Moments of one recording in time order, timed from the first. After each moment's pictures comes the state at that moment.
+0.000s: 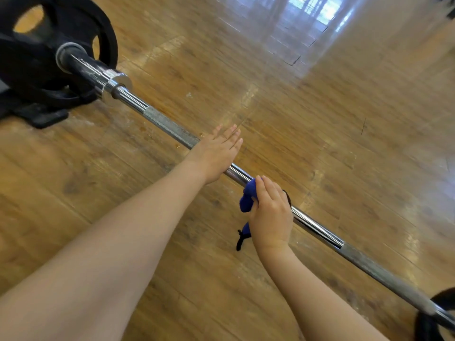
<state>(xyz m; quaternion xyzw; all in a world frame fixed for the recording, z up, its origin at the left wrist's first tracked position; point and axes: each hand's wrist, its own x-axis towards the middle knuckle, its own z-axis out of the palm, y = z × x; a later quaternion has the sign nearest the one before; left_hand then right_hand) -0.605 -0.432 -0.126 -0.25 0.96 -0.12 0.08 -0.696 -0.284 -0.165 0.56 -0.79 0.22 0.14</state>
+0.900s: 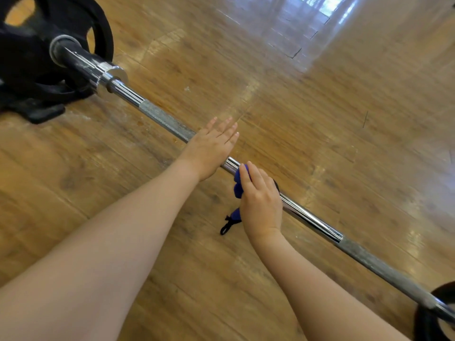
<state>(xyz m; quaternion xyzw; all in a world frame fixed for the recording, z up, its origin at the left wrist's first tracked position) -0.603 -0.431 -0.136 -0.27 0.95 -0.11 0.05 -0.697 -0.295 -0.172 0.63 -0.74 0.18 0.16</state>
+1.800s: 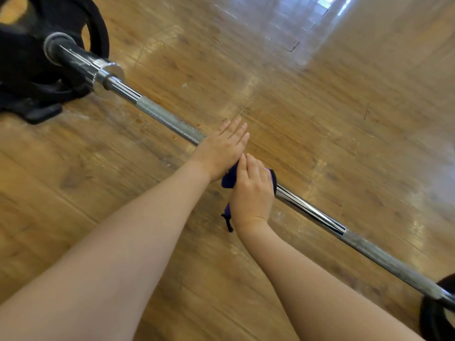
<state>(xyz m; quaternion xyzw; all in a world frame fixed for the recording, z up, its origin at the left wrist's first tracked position) -0.618 -0.417 -0.140 -0.24 0.96 -0.11 0.03 -0.678 -0.312 -0.177 0.56 -0.79 0.19 0.16</state>
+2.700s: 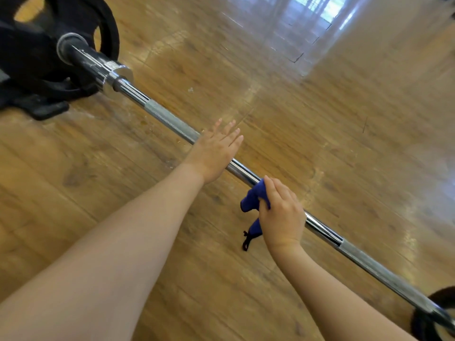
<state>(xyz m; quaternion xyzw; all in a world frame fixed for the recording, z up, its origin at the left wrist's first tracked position) -0.601 -0.425 -0.134 -0.28 0.95 -0.09 0.04 -0.712 -0.269 -0.165 0.55 -0.79 0.20 0.16</state>
